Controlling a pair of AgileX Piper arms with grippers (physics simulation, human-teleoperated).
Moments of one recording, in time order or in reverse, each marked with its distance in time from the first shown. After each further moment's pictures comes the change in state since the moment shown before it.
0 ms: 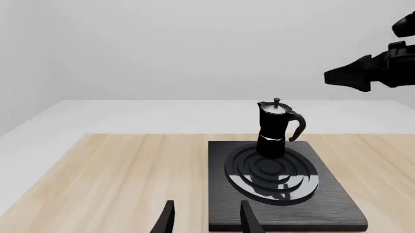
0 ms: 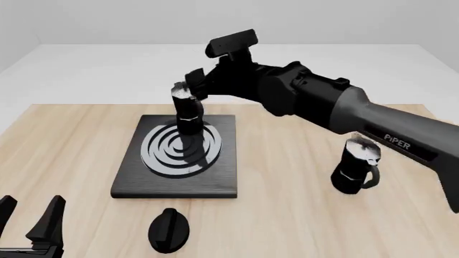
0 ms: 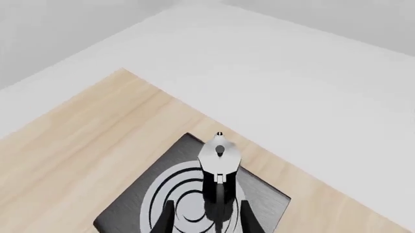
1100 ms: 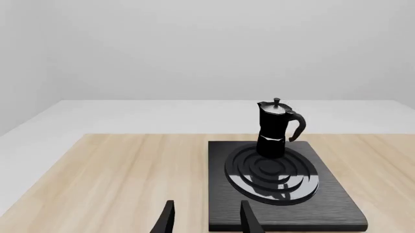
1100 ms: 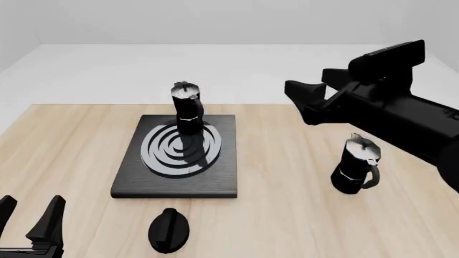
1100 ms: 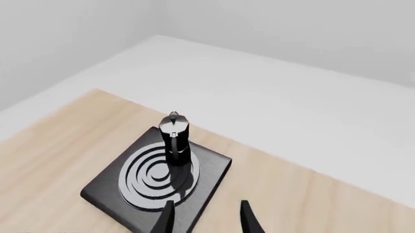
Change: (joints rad) left arm 0.000 0.000 0.000 0.000 0.000; right arm -0.162 -0.750 0.635 -0.032 -0.018
